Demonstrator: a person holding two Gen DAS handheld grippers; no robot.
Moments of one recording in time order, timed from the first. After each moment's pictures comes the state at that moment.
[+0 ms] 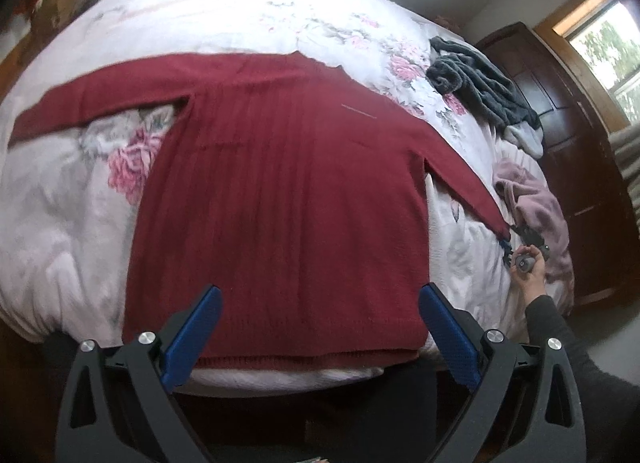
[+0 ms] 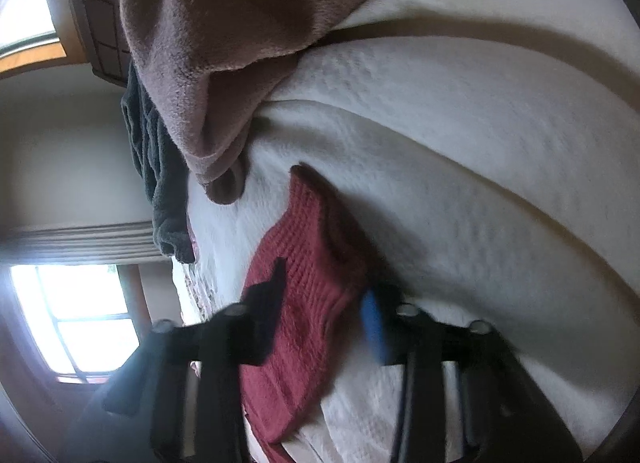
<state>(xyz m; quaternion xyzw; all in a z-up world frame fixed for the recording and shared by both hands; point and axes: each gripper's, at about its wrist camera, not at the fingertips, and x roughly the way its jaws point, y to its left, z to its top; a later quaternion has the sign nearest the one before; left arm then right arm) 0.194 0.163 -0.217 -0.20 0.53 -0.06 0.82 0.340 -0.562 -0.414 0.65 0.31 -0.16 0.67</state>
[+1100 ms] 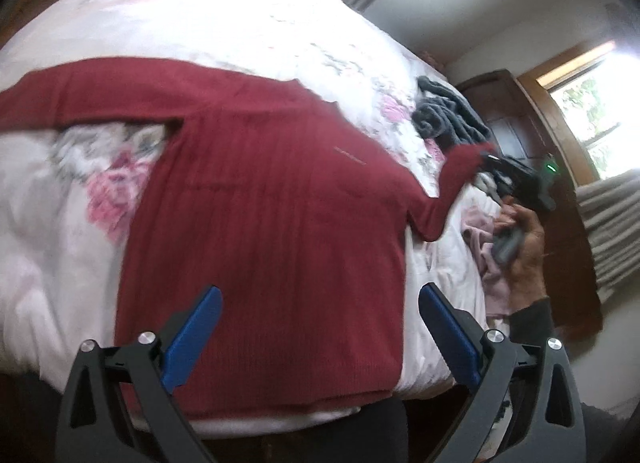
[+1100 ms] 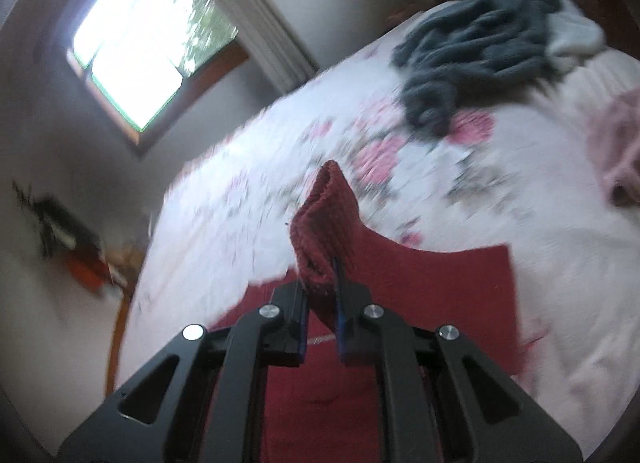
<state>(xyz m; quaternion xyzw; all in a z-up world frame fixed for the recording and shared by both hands) 0.246 0.231 -0.227 -0.29 0.48 -0.12 0.82 0.504 -0.180 -0.196 0.24 0.37 0.08 0.89</state>
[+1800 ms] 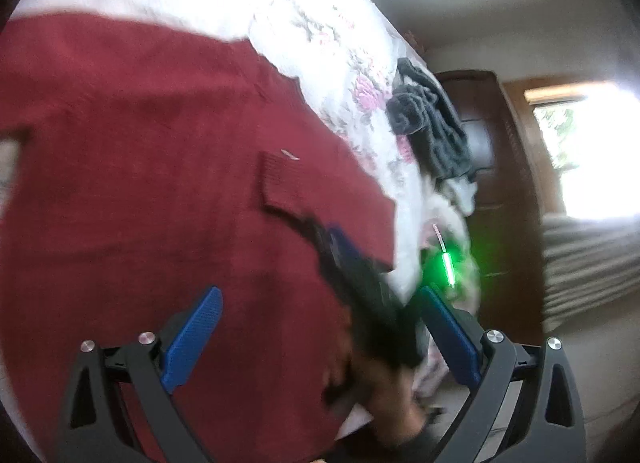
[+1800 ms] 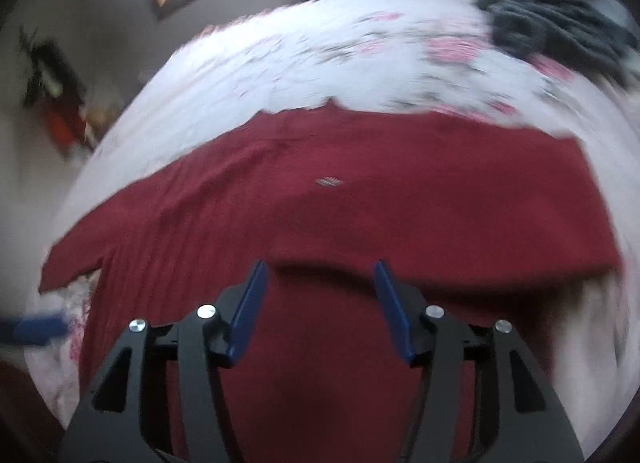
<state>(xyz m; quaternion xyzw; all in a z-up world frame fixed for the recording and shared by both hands) 0.422 0.198 -0.310 -0.40 0.52 -0.21 0.73 0.430 -0.046 -0.336 0.08 0.46 0.12 0.88</state>
